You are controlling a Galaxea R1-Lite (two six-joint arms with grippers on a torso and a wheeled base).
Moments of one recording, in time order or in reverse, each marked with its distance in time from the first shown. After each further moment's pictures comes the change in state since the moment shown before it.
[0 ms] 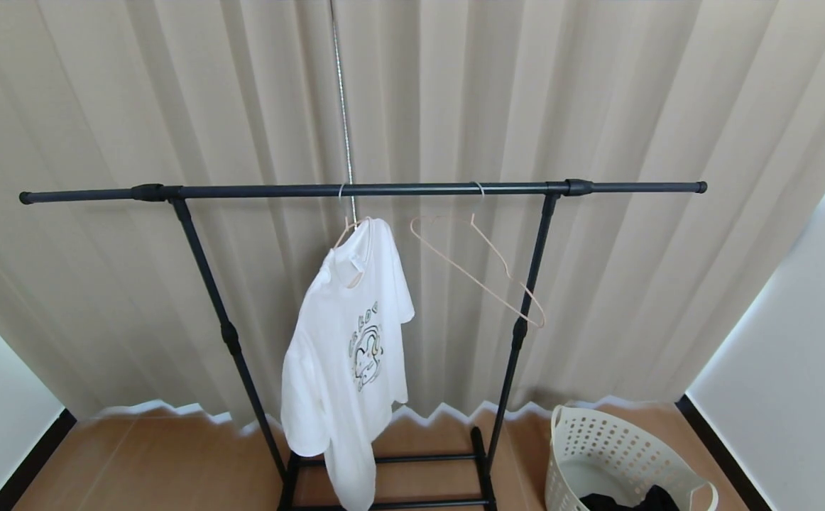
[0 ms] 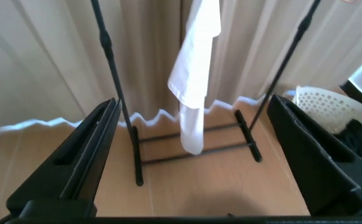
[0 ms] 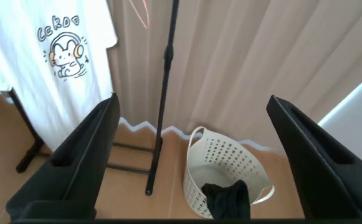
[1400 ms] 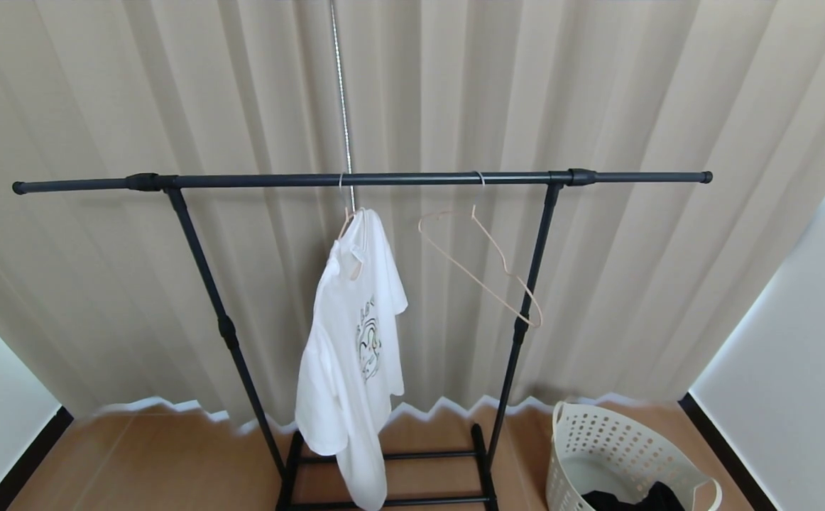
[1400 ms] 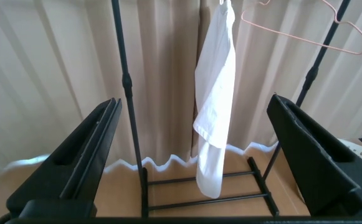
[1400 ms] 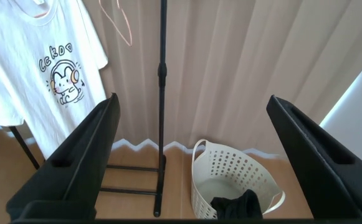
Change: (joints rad) left arm 0.050 -0.167 0.000 -0.002 -0.015 -0.039; right arm -0.021 -0.050 0.000 -0.004 -0.001 0.073
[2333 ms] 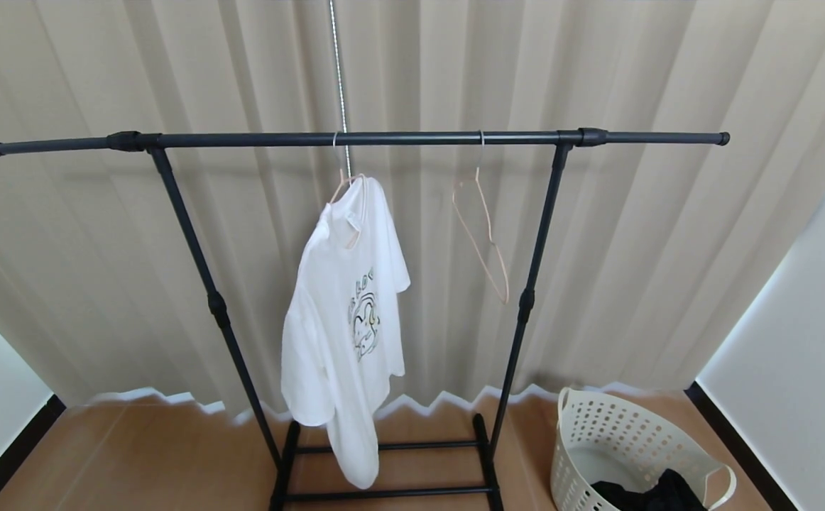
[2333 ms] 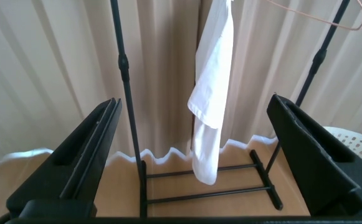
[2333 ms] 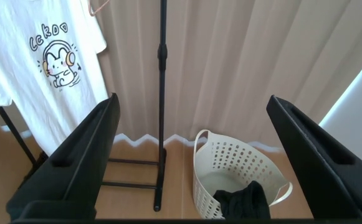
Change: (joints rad) left arm 0.000 0.000 0.000 0.000 0.000 -0.001; right arm 0.000 0.000 0.000 0.000 -0.001 0.000
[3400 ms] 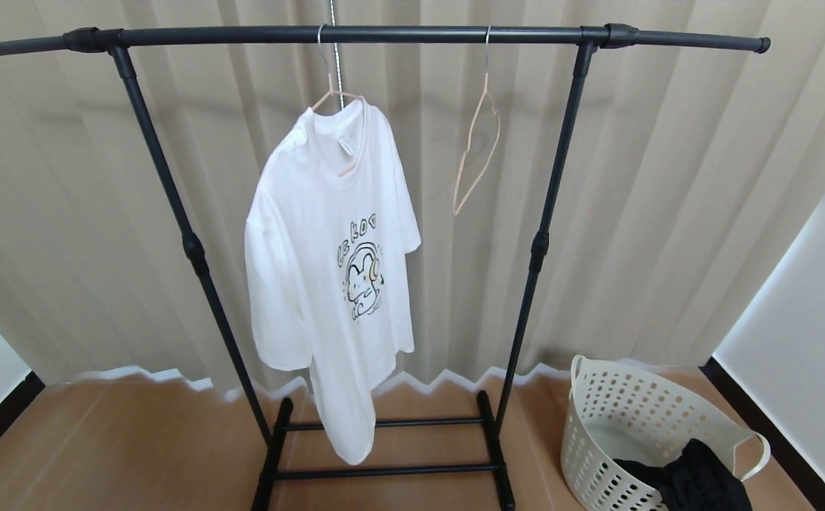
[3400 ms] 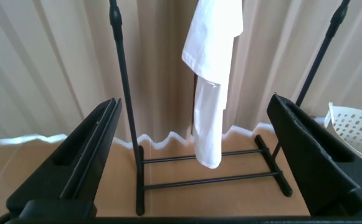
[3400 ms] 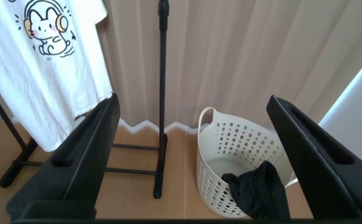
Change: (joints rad) left arm 0.000 0.000 0.000 0.000 0.000 0.000; right arm 0.000 0.000 0.000 0.000 -0.001 0.000
